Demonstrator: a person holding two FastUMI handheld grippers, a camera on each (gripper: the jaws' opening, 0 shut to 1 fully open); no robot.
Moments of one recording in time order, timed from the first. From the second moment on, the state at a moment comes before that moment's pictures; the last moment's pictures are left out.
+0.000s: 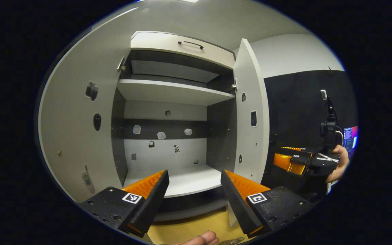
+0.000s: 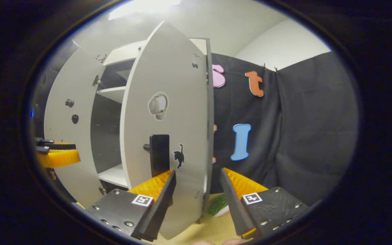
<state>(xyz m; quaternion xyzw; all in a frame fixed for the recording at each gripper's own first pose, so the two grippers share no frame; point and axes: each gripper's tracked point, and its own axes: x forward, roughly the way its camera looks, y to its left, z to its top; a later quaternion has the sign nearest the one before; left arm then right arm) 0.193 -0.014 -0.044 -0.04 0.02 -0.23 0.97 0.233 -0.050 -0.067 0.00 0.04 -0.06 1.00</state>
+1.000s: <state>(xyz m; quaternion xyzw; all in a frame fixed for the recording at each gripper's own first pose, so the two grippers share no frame) 0.152 0.259 -0.126 -0.07 0.11 0.04 0.99 0.116 -0.028 -0.066 -0.03 0.06 -0.02 1.00</state>
